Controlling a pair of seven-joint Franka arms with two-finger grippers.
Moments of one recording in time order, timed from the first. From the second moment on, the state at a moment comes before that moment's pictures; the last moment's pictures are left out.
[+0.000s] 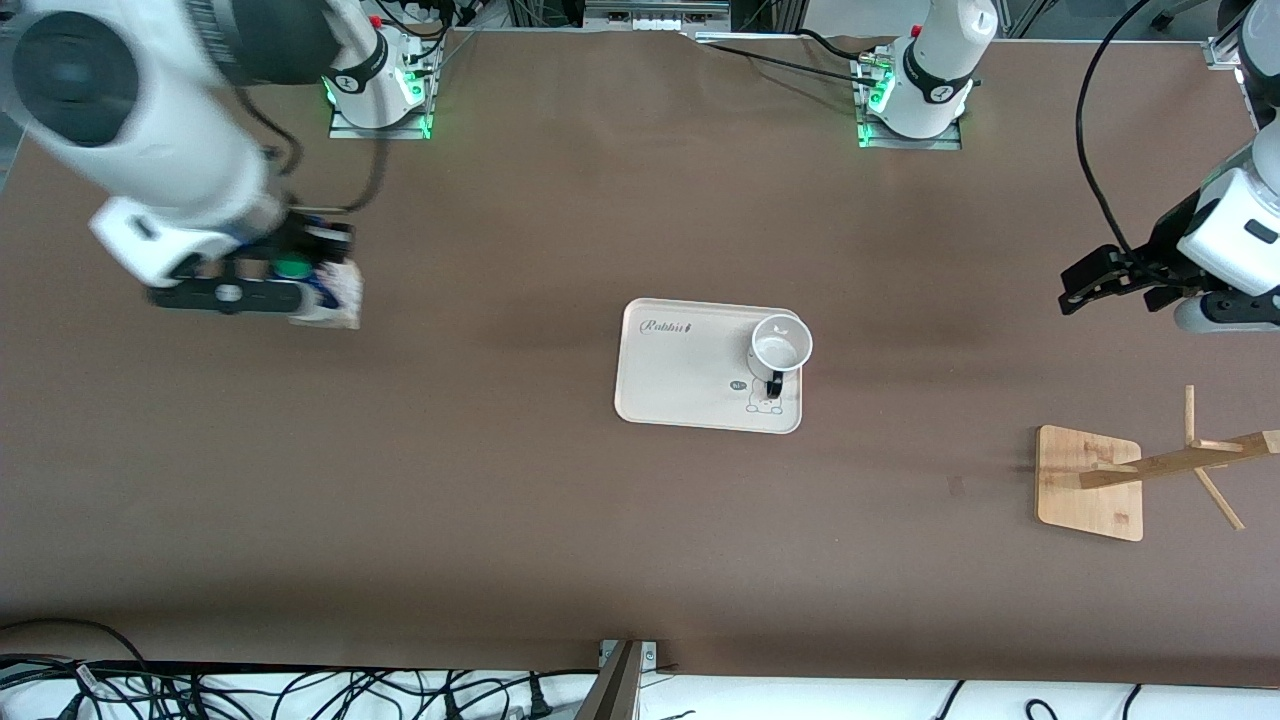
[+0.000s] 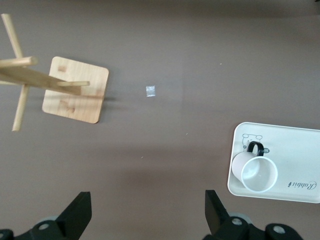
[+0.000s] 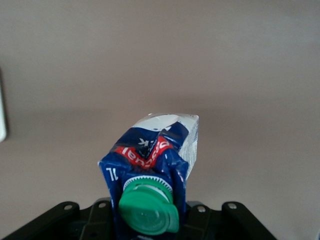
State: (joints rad) left arm -0.12 0.09 0.07 -1.59 -0.03 1.75 -0.09; right arm 0.79 0.30 -0.65 -1.29 0.06 1.32 0.12
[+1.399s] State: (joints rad) left arm -0.34 0.45 -0.12 -1.73 -0.11 2.02 -0.31; right arm 0.79 0.15 -0.79 -1.98 0.17 2.04 0.01
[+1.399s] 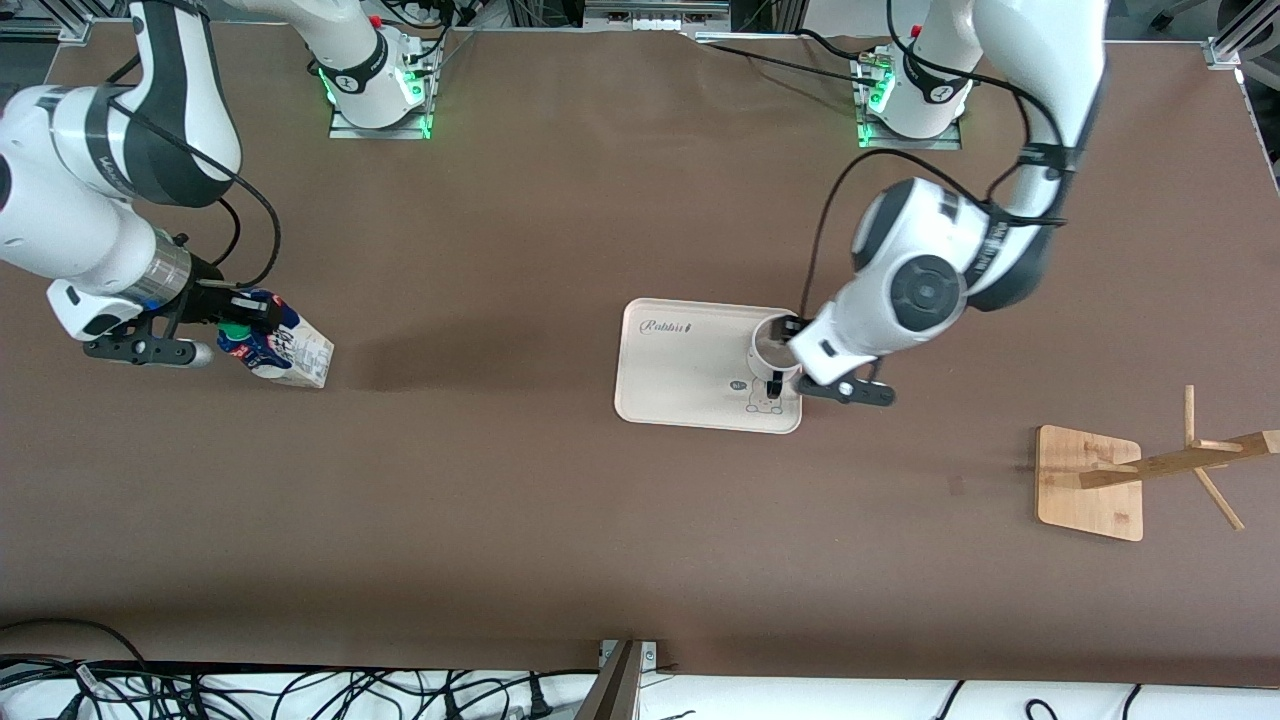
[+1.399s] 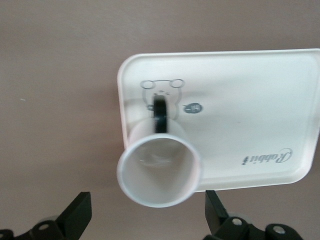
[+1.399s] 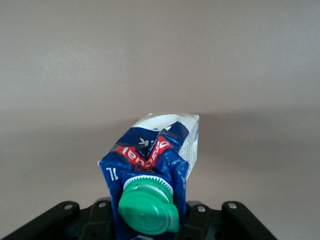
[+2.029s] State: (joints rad) left arm -0.40 0.57 -0.13 -1.76 -0.11 2.17 -0.37; right arm 0.79 0.11 -0.78 -2.18 0.20 2.31 -0.02
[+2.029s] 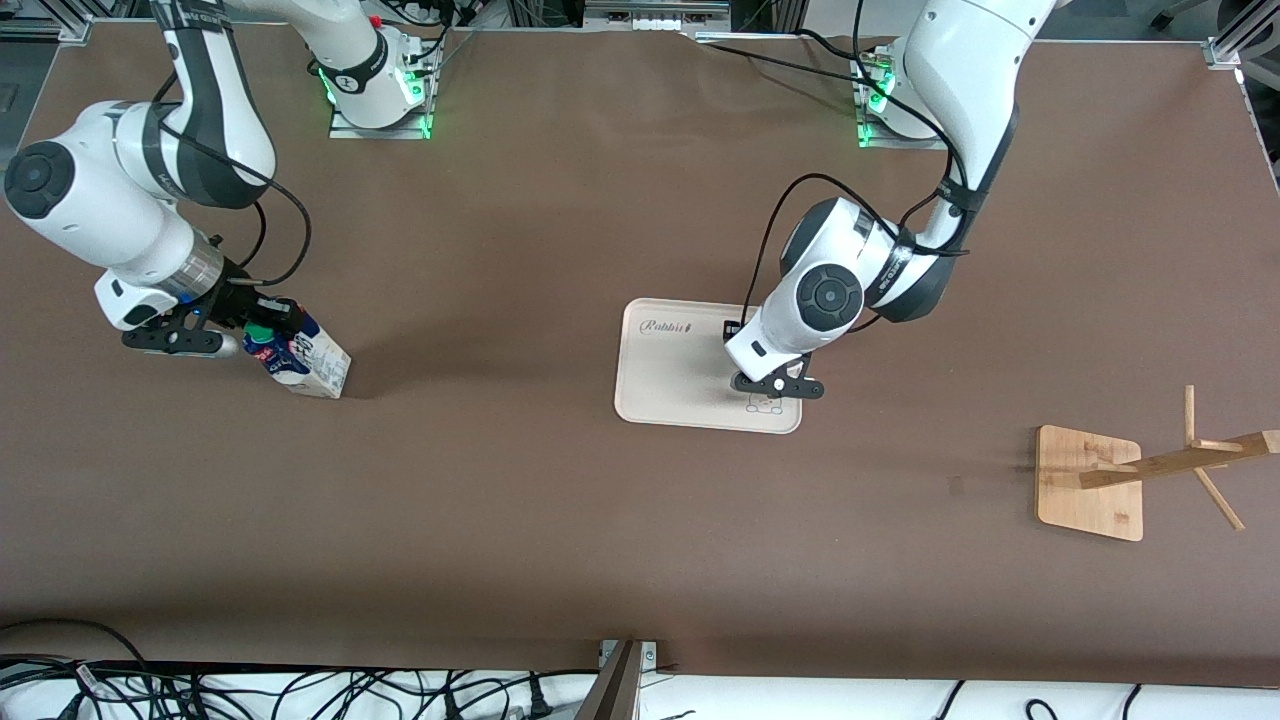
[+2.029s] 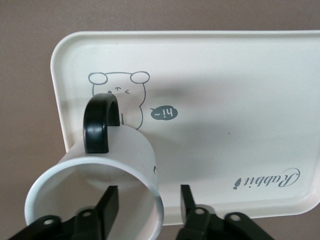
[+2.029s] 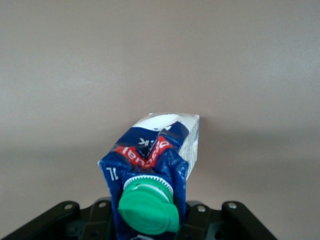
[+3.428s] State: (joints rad) left arm -0.19 0.37 0.03 -1.51 -0.11 1.83 -0.26; right arm 0.80 0.10 -0.77 -2.27 0.35 2.36 -0.21
